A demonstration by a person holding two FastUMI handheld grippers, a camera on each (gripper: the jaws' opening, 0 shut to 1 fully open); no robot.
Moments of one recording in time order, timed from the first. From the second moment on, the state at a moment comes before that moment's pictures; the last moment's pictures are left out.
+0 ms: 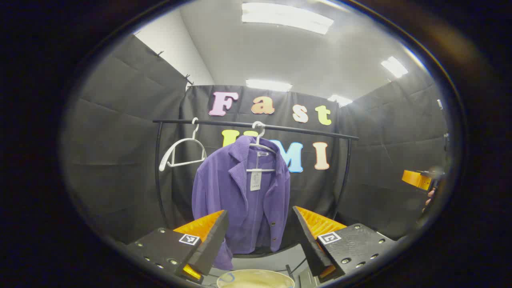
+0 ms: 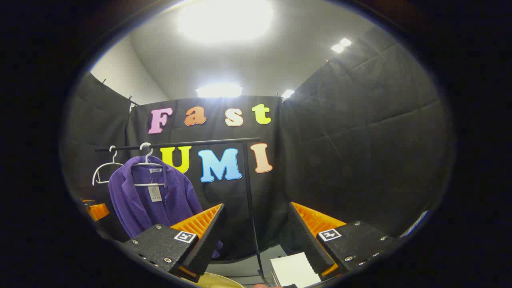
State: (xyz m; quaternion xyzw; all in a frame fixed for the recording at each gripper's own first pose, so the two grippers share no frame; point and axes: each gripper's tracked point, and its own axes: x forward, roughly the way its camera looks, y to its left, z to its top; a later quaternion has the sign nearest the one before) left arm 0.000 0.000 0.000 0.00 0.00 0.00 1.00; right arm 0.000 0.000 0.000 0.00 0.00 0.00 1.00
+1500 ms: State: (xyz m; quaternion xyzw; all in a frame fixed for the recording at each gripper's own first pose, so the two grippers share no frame) left arm 0.005 0.047 0.012 -0.03 0.01 0.06 1.00; right arm 0.038 0.088 0.018 0.00 0.03 0.10 0.99
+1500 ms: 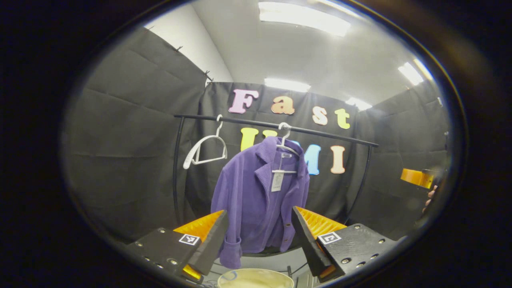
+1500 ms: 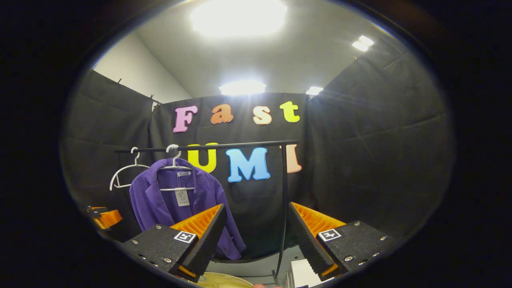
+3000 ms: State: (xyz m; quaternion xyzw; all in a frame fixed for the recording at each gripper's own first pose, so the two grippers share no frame) left arm 0.232 0.056 0.017 -0.04 0.03 0.23 0.97; right arm 0.278 0.331 -0.080 0.11 0.20 0.37 0.90
